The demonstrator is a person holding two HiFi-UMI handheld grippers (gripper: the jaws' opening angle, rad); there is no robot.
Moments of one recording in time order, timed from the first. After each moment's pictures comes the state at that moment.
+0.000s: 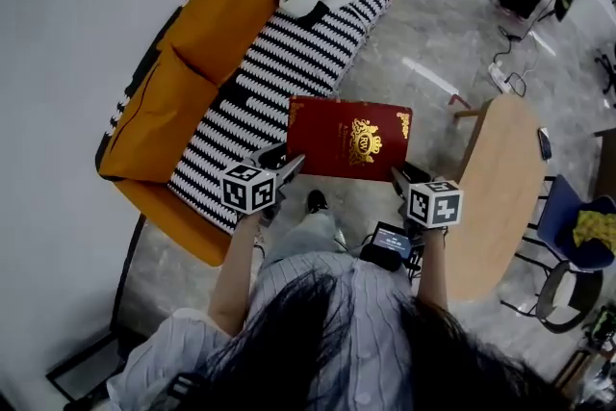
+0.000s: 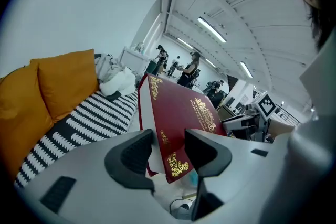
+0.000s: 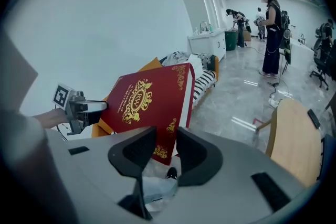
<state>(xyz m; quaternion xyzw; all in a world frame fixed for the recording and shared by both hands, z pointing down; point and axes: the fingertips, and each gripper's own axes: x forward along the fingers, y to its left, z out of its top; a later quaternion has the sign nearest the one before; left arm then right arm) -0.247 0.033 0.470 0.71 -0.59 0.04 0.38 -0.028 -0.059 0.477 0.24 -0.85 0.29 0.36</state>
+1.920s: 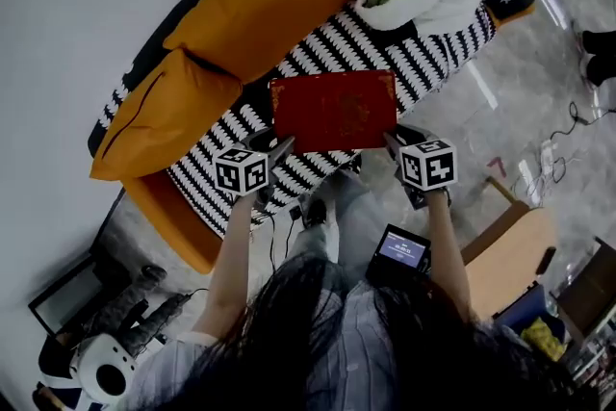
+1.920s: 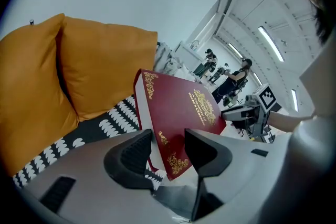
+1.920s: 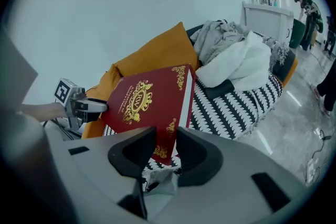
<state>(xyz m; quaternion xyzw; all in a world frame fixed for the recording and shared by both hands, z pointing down) -0.537 -0.106 0.640 0.53 -0.69 0.00 0.49 -0.396 -0.293 0.637 0.01 -0.85 0.22 0.48</state>
